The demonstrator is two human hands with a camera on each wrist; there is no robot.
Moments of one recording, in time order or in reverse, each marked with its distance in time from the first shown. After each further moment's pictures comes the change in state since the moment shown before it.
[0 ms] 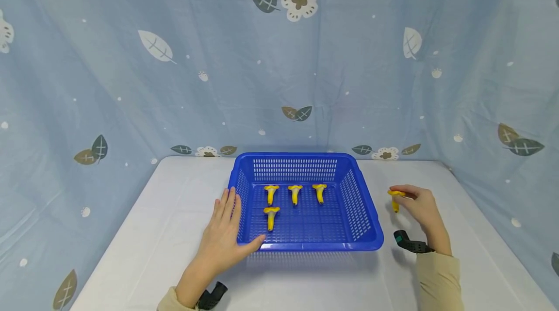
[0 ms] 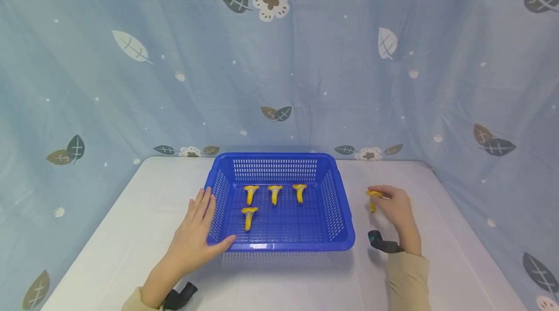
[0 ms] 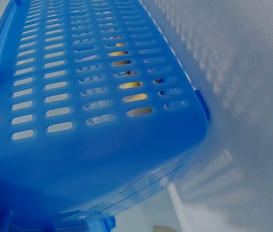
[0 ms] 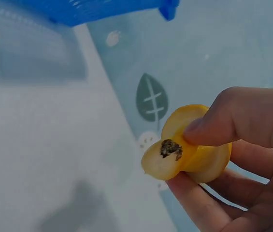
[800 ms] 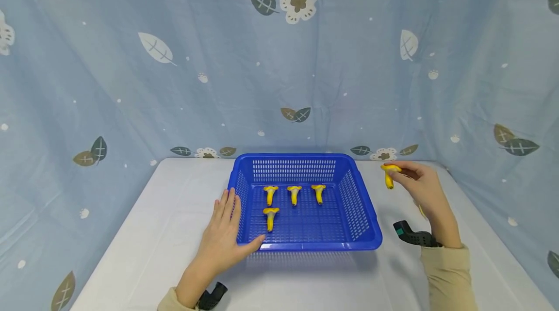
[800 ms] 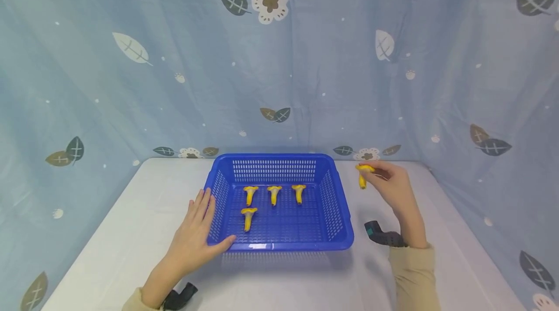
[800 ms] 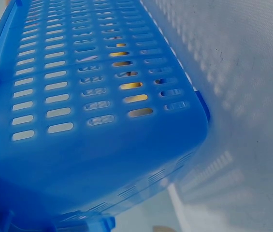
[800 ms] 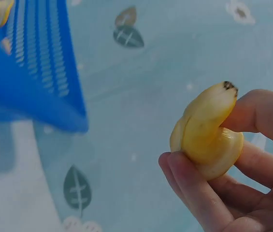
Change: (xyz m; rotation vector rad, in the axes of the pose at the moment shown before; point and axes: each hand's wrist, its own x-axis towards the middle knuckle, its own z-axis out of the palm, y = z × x) left_hand 0.000 0.000 -0.001 0.000 0.002 0.008; right_hand -0.010 -0.080 -0.030 0.131 0.049 -0.235
